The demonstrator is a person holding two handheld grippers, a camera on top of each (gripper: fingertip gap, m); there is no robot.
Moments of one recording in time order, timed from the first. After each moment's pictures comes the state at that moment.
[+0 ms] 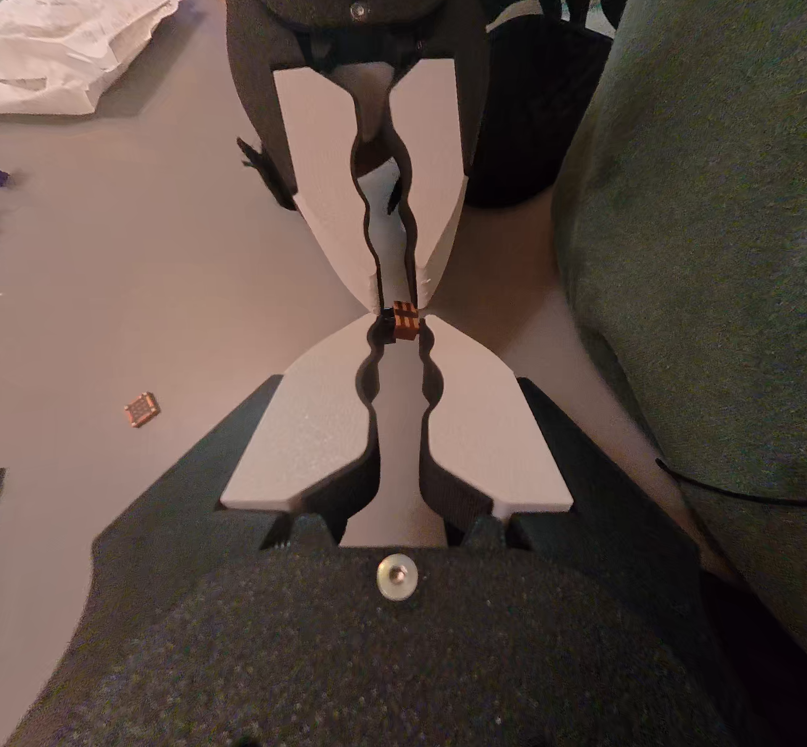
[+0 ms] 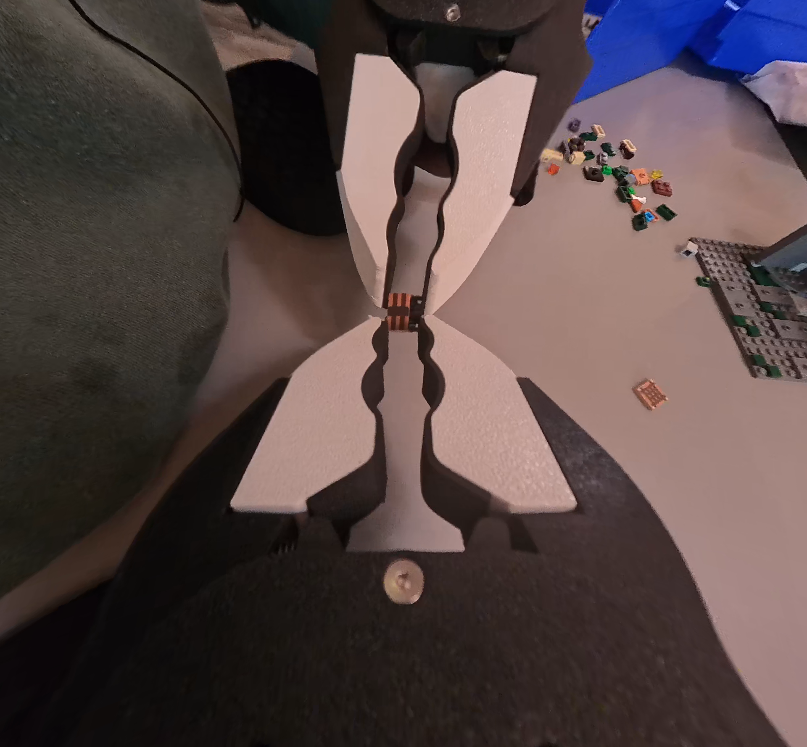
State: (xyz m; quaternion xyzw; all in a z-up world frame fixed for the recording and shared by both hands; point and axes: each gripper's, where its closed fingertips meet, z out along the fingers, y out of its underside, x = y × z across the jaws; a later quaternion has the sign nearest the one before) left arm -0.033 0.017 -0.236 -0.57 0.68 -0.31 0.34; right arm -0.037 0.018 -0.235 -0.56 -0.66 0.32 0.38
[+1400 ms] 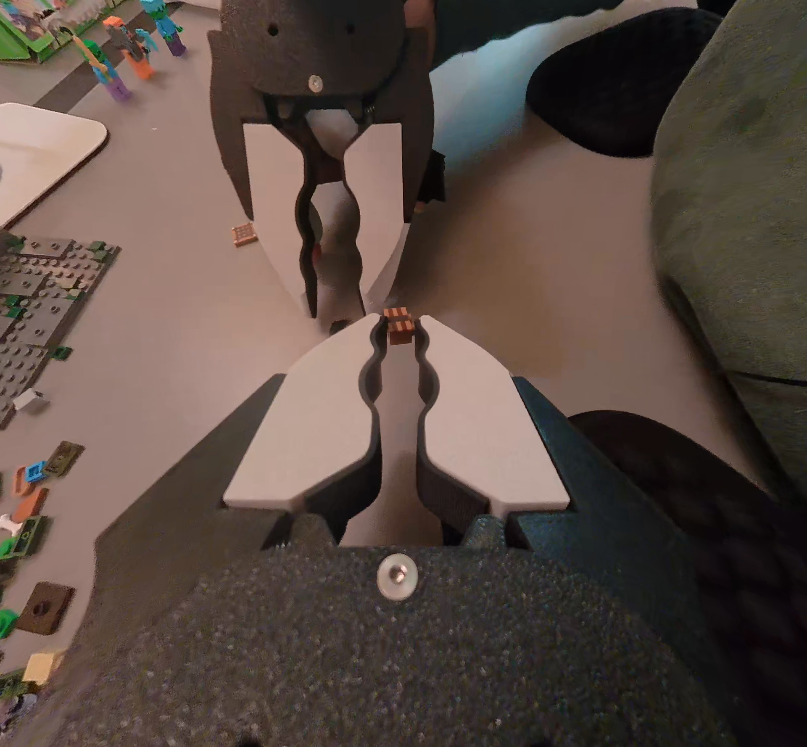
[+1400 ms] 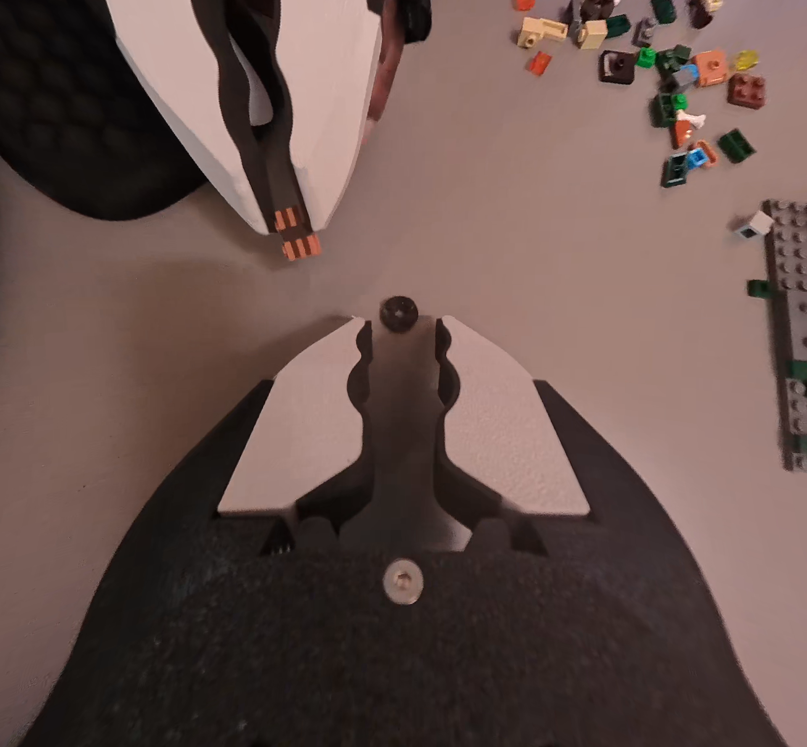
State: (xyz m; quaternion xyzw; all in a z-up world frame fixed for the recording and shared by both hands) left arm -0.110 0.059 -0.252 -0.66 0.57 -0.29 0.40; right arm -0.102 0.100 -0.289 -0.60 -0.71 0.26 0.25
